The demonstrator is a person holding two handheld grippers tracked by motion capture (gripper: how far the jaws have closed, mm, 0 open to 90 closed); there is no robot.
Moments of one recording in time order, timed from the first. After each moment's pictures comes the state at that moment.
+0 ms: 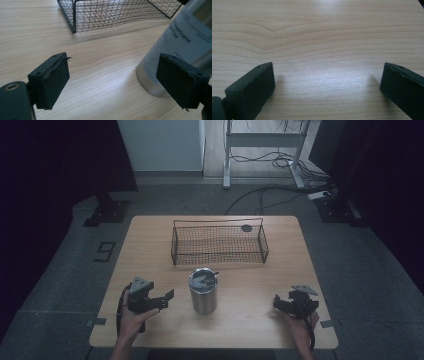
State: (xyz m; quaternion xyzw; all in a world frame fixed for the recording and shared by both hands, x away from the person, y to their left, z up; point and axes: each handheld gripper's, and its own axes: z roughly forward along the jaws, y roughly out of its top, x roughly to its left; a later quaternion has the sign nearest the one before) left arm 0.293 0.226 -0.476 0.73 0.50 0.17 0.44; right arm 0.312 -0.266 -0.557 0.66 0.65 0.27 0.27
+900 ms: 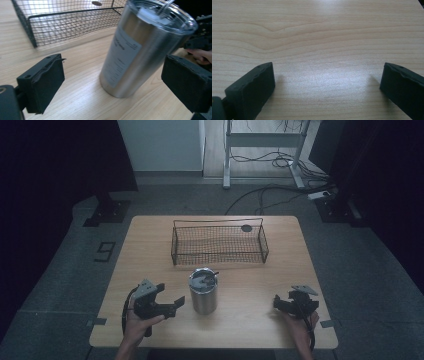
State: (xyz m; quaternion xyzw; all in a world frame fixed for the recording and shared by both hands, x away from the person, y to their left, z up) left arm 0.273 0.201 -0.457 0.75 0.42 0.13 0.49; right arm 0.312 -0.266 -0.557 0.66 0.65 0.27 0.27
